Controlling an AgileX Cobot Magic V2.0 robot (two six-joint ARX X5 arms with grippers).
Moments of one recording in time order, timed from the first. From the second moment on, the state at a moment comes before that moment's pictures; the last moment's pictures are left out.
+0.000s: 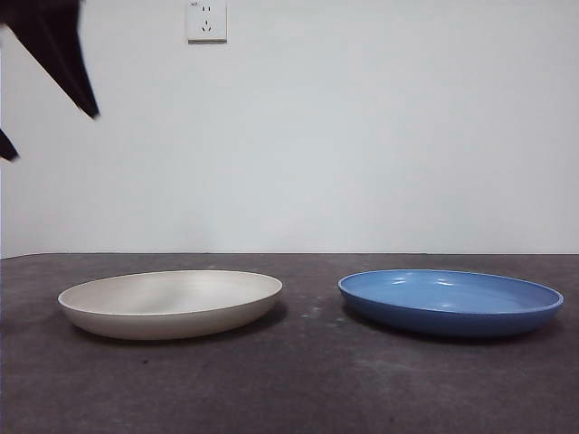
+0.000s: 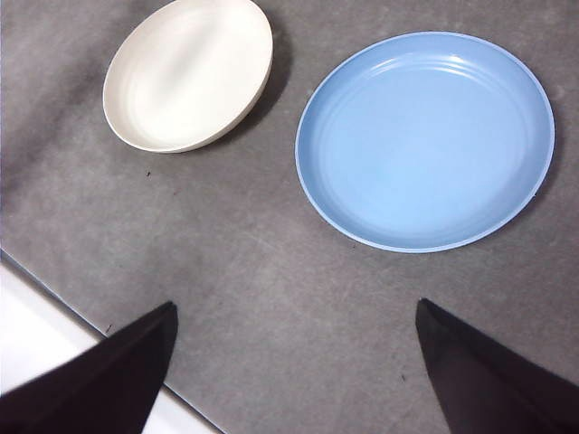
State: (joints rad) left arm -0.16 1.23 1.07 -0.76 0.33 -0.10; right arm 0.12 0.78 0.98 -1.07 -0.51 -0.07
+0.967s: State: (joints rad) left arm -0.19 1.77 1.18 -0.58 0.21 -0.09; right arm 0.12 0.78 0.98 -1.06 -0.51 -0.07
